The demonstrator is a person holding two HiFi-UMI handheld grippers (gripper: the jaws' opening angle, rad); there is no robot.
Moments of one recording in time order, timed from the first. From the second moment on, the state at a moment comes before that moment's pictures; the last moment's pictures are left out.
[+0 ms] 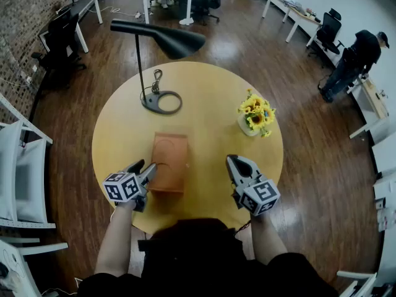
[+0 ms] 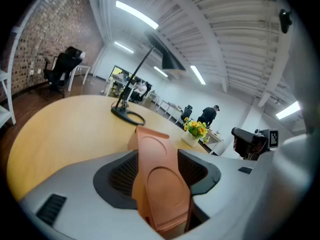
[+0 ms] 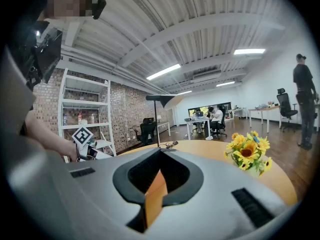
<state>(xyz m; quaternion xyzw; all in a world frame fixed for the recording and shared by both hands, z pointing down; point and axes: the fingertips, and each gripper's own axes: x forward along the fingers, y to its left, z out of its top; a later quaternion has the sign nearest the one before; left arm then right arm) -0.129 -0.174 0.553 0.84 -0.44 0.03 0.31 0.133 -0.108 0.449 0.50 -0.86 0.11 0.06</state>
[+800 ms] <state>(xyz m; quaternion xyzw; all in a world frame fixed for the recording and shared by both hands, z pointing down) -0.121 -0.173 0.613 0.79 -0.45 0.13 0.39 0.064 -0.131 0.563 0.35 -0.89 0.08 0.27</state>
